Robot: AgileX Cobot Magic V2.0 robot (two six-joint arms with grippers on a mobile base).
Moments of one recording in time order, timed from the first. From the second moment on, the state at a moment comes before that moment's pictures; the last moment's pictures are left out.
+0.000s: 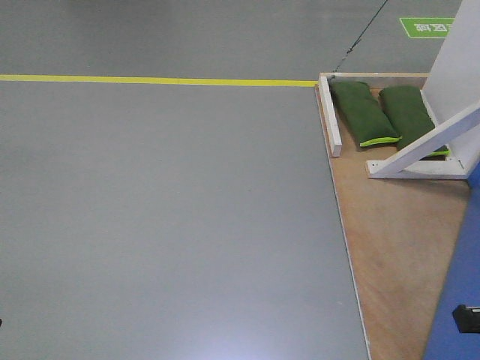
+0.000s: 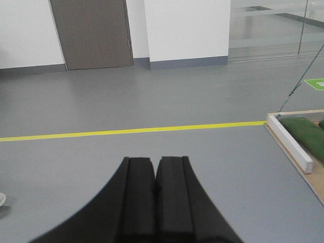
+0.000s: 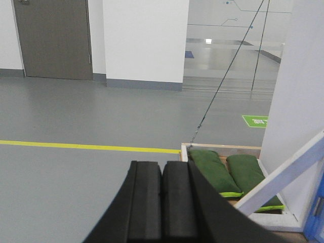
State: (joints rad) left arm -0.01 -0.01 0.03 0.00 0.21 0.03; right arm -0.01 -0.01 0.03 0.03 0.15 -0.11
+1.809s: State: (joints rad) left arm -0.01 -0.01 0.03 0.00 0.21 0.03; right arm -0.01 0.27 -0.59 0.17 0.13 -0.11
